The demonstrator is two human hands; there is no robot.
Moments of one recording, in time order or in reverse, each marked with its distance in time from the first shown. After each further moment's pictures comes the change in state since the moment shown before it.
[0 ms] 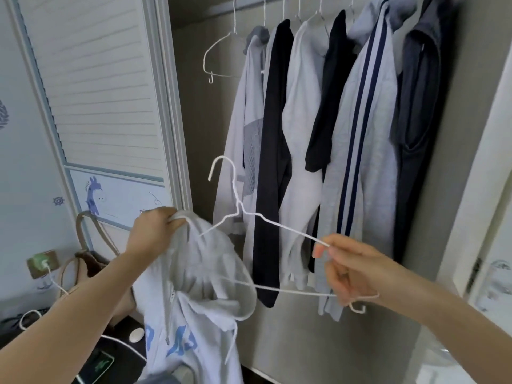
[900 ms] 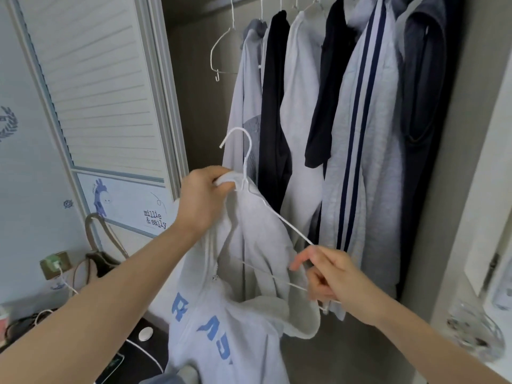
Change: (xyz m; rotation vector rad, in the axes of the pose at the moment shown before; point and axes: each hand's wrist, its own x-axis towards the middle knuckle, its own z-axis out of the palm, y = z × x) left_hand 0.009 0.137 -0.017 -0.460 0.137 0.128; right_hand 0.027 0.040 0.019 -0.098 0.126 -0.152
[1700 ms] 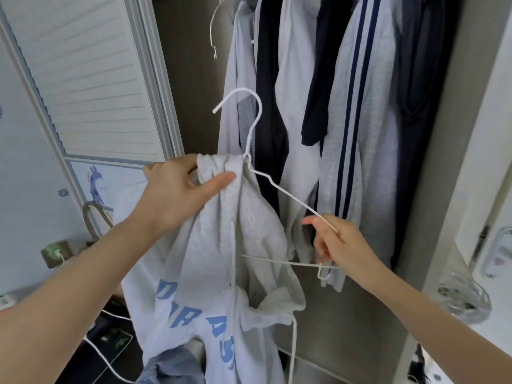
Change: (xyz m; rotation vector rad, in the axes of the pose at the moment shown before) left_hand -0.032 0.007 -0.049 0.239 -0.123 0.056; right_hand -0.002 -0.002 0.003 -0.333 0.344 -0.067
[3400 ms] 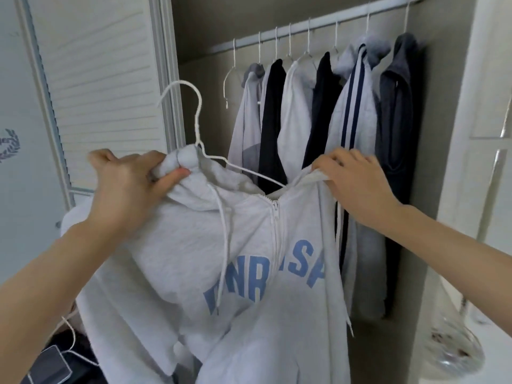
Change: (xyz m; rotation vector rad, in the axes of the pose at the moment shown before) left_hand 0.035 -0.032 -0.080 0.455 0.451 0.348; right_hand 0.089 -0.104 -0.073 -1.199 0.388 -0.622
